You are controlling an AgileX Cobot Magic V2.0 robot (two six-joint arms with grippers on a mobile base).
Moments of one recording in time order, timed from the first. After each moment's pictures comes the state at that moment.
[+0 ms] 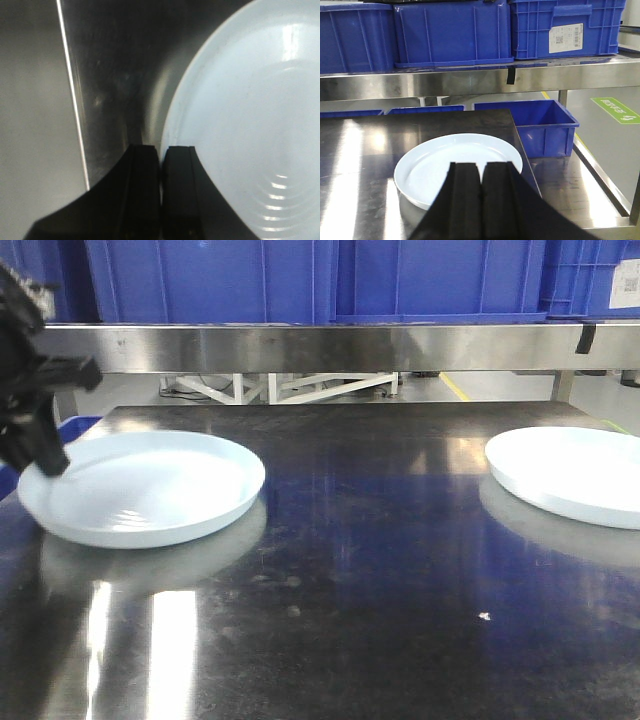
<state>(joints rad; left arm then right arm) -0.13 1.76 -1.27 -0.23 0.83 0.07 -0.03 -0.01 0.03 0.22 0.01 -0.12</state>
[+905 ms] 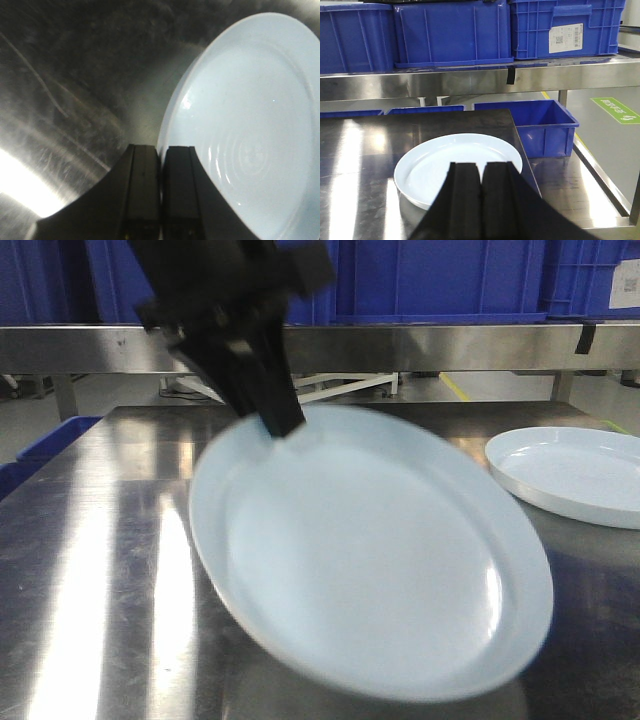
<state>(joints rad) -0.62 1.78 -1.47 -0.30 1.06 0.27 -0.03 -0.01 0.03 0.22 0.01 -0.12</state>
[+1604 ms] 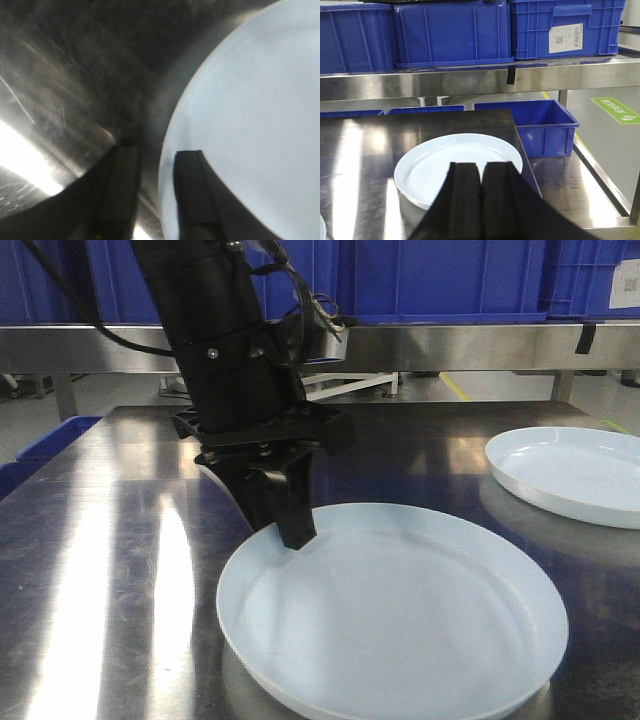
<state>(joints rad) -0.63 1.95 -1.48 -0.29 1.01 0.27 -0.03 -0.01 0.03 0.22 0.01 -0.12</state>
